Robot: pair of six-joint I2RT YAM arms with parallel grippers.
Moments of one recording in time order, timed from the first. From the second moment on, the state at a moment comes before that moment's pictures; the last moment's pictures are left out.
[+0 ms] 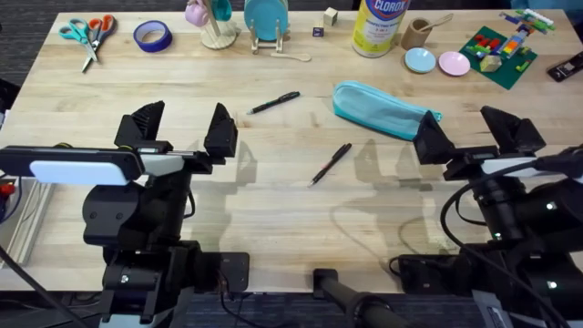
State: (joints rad) left arm -0.01 0.00 0.01 -0.02 0.01 0.00; right arm 0.00 0.00 0.01 -0.09 -0.03 -0.01
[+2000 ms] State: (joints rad) left arm -0.01 1.26 0.89 0.06 0.91 0.13; right arm -0.06 0.84 1.00 -0.81 -0.16 0.03
